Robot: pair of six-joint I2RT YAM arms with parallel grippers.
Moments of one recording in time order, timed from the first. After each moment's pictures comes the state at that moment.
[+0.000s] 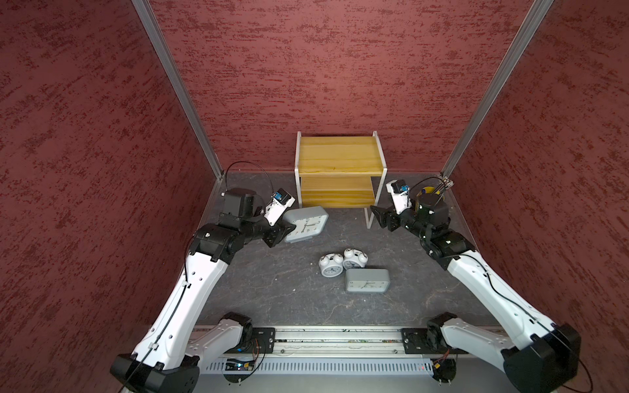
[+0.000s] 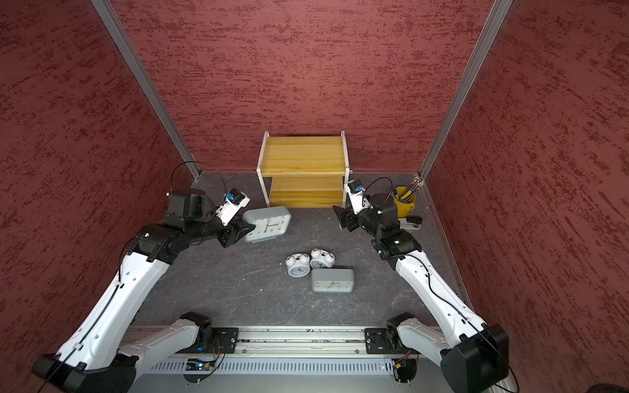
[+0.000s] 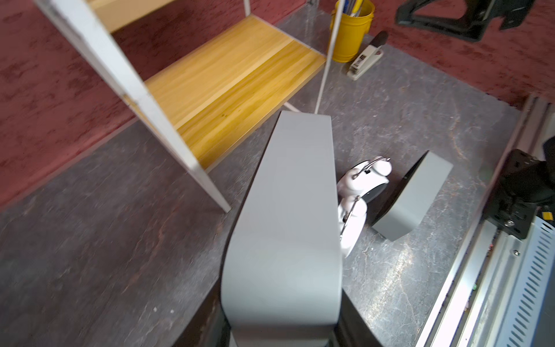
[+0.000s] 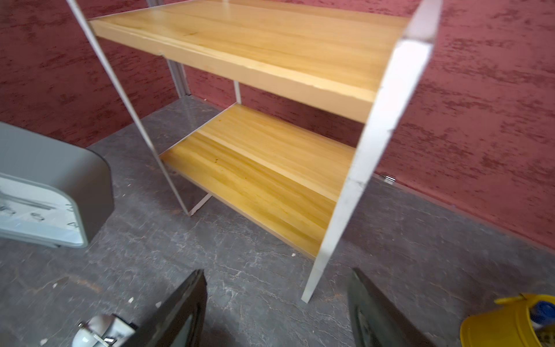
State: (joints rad) left arm -0.25 1.04 1.22 -0.92 0.39 0.33; right arm 0.36 1.10 0.94 -0.15 -0.16 -0.05
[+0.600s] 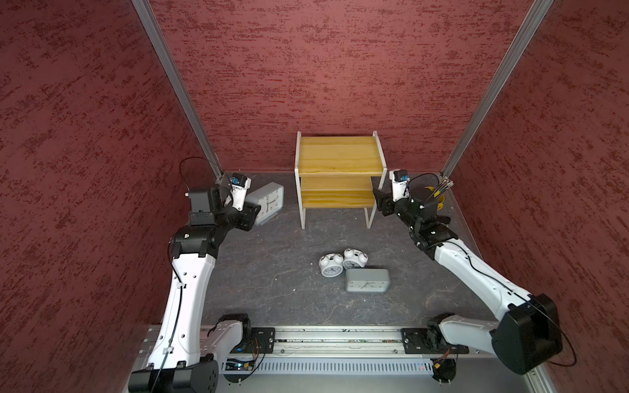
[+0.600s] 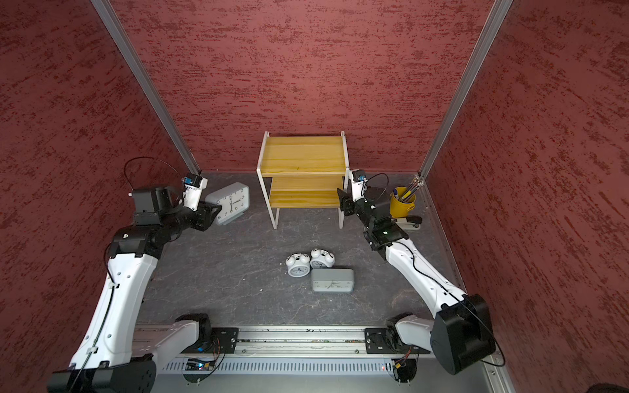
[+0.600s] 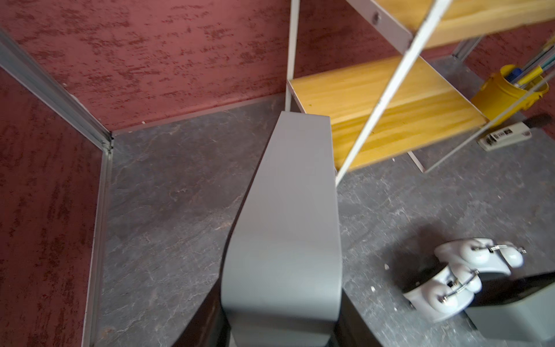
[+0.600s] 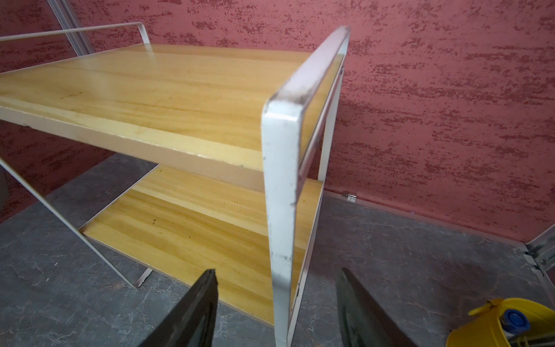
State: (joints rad) left arm 0.08 1.04 1.23 -0.78 0.33 0.19; right arm 0.36 1.26 0.93 0.14 0.00 0.03
